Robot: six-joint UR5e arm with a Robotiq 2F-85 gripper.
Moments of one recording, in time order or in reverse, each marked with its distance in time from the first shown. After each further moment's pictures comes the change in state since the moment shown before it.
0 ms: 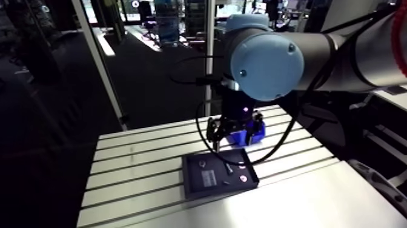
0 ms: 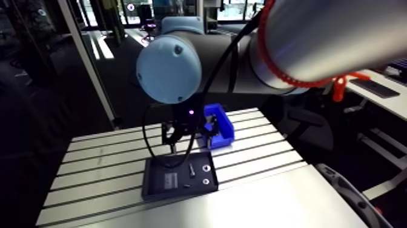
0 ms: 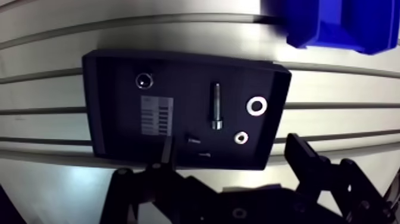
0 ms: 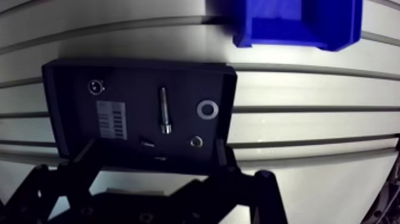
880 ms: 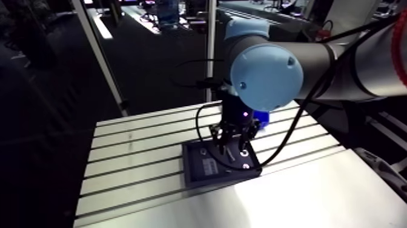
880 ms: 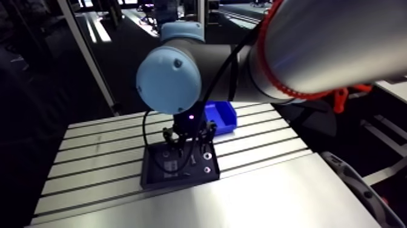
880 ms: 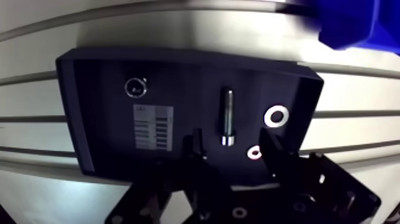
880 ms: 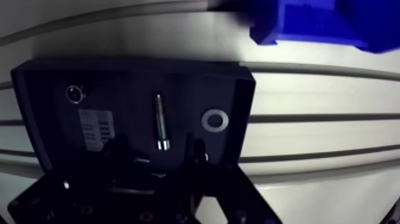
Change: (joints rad) arm 0.004 0.091 0.031 -0.058 -0.004 0.012
